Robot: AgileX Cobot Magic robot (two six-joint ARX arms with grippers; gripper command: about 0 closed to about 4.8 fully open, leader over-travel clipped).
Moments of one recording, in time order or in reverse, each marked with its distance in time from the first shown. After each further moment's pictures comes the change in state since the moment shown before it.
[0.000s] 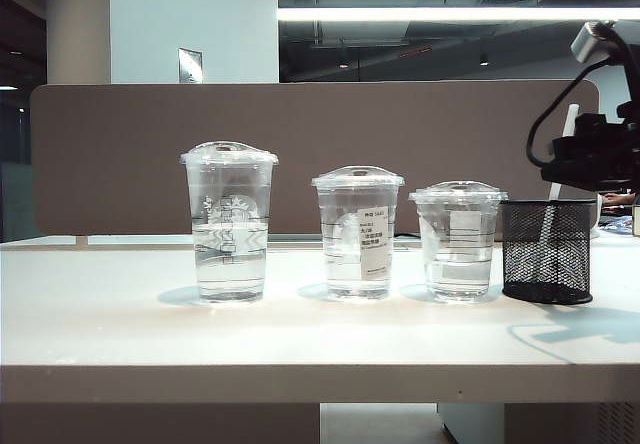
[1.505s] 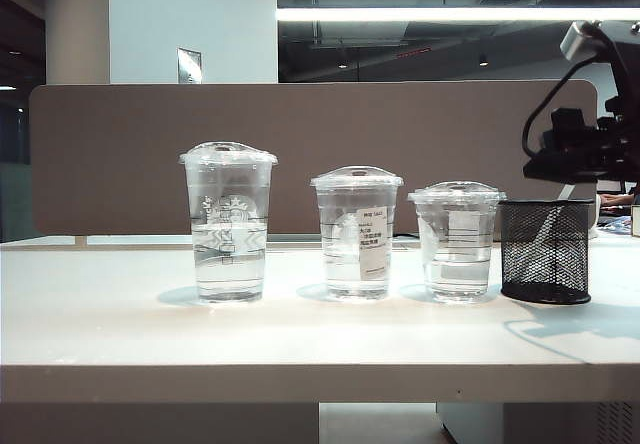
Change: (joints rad) left arm 0.000 0.000 0.000 0.006 0.000 0.029; right arm 0.000 -0.013 0.064 -0.126 0.008 0.000
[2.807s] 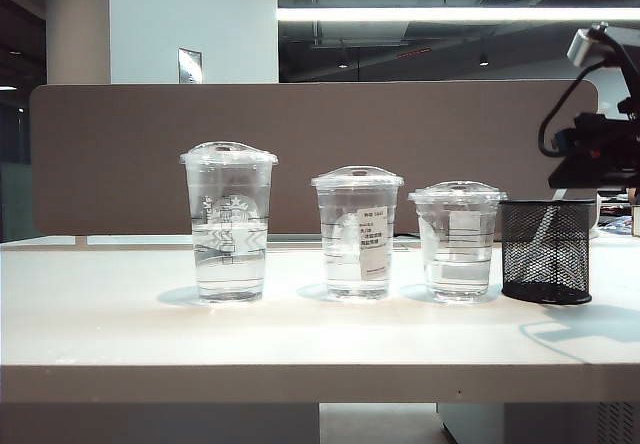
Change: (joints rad) left arm 0.000 0.000 0.000 0.038 0.000 0.015; right arm 0.000 -0.095 0.000 -0.178 0.041 -0.001
